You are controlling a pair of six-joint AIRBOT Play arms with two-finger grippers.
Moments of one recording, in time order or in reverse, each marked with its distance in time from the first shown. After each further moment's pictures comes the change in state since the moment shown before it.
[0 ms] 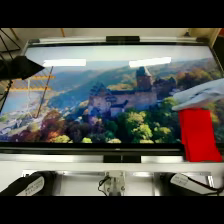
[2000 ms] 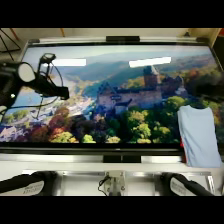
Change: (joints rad) left arm -0.345 -0.264 -0.048 0.643 -0.124 -0.172; right arm 0.608 0.105 -0.205 -0.717 -0.014 0.252
